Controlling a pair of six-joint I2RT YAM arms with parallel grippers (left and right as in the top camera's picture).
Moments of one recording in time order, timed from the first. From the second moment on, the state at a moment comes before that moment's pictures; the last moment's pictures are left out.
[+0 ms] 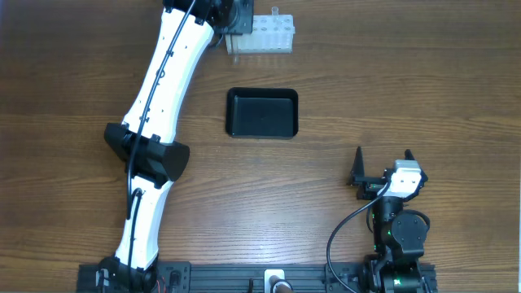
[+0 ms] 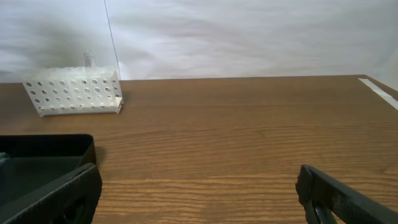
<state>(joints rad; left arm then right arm) -0.42 2.39 2.76 -1.45 -0.08 -0.34 0.04 0.01 0.01 -0.06 0.11 0.01</state>
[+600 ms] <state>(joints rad) -0.43 2.49 2.76 -1.68 0.18 -0.39 0.04 0.01 0.01 -0.06 0.11 0.01</state>
